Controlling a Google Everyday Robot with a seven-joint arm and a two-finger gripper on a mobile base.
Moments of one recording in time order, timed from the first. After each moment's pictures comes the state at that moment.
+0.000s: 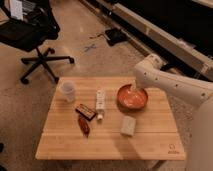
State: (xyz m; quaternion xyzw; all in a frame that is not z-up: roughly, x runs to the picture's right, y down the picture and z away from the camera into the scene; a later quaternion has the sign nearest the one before) arm 0.227 -0.010 0.855 -0.17 -0.07 -0.75 0.64
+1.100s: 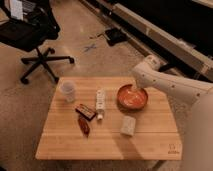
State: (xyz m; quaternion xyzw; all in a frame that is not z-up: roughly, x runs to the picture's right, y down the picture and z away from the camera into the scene) arm 0.240 -0.017 0.870 -0.17 -0.05 -0.77 0.62
